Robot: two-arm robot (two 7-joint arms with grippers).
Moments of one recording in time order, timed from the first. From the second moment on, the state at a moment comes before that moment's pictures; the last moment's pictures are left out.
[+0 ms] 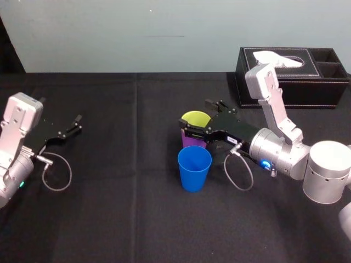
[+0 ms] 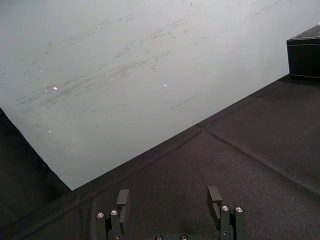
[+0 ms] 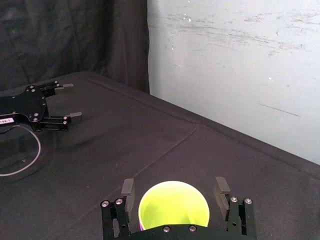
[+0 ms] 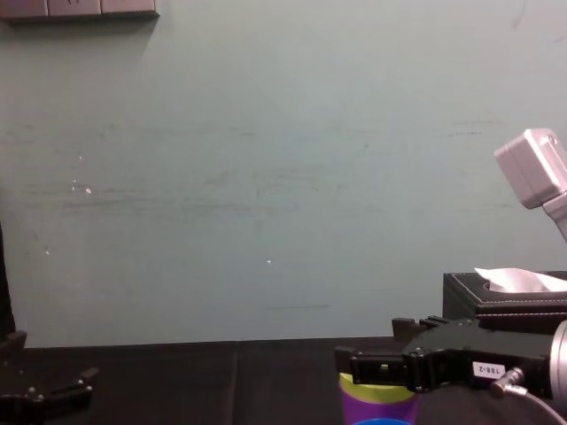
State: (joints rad) left arm -0.20 0.60 0.45 -1.41 -0.25 -0.12 0.03; right arm 0.33 0.38 -0.44 -1.43 0.34 0.13 0.43
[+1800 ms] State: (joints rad) left arm -0.20 0.60 0.45 -1.41 -0.25 -0.12 0.03; right arm -0.09 0.67 -0.32 -1.73 0.38 0.03 0.47
